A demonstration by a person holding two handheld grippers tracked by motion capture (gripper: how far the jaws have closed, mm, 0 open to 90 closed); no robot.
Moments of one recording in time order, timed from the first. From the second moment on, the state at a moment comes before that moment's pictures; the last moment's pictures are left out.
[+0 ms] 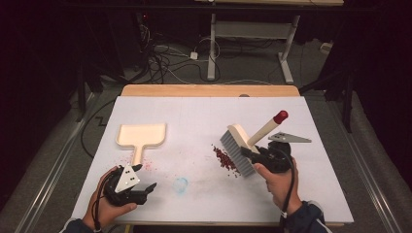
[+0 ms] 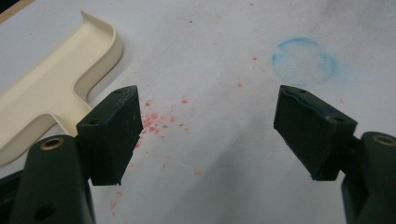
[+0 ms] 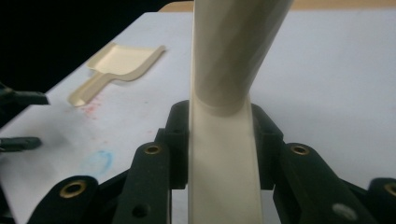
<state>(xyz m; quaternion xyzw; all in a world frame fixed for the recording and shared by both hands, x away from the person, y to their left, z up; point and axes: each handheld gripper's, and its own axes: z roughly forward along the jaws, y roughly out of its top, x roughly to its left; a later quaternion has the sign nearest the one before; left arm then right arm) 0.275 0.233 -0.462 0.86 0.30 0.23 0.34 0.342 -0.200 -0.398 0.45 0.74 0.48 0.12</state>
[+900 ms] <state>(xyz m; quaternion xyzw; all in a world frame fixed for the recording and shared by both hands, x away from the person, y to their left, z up) 0.275 0.227 -0.459 0.86 0.29 0.25 0.35 0.344 -0.127 -0.434 0.42 0.81 0.26 0.32</state>
